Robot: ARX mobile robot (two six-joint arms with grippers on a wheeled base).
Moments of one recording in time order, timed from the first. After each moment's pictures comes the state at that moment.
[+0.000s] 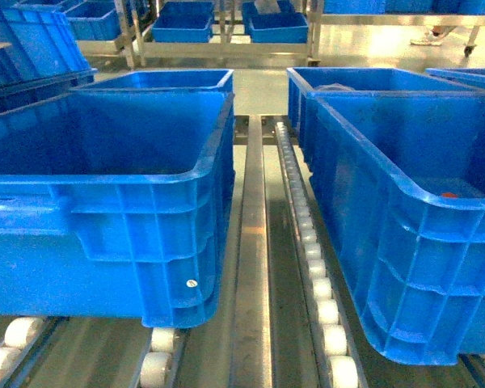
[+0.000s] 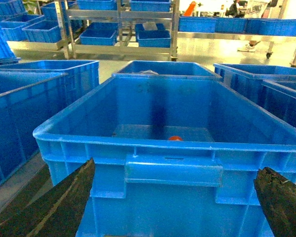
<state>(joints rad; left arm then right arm) 0.00 0.01 0.01 0.00 0.00 -0.01 -0.01 0.00 0.01 0.00 0.00 -0.01</state>
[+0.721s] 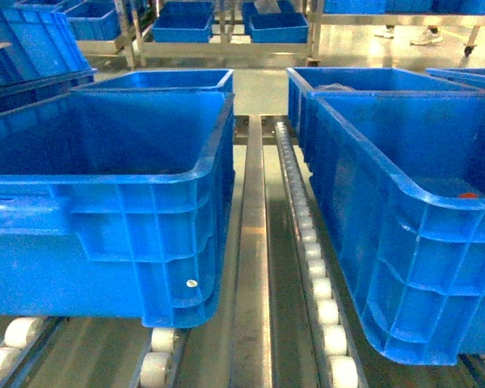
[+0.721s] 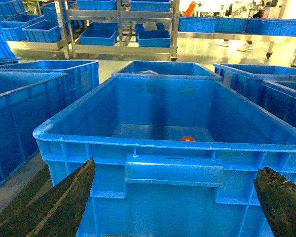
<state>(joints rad) 0.00 0.01 0.01 0.00 0.00 -0.01 -0.01 0.00 0.01 0.00 0.00 -0.01</state>
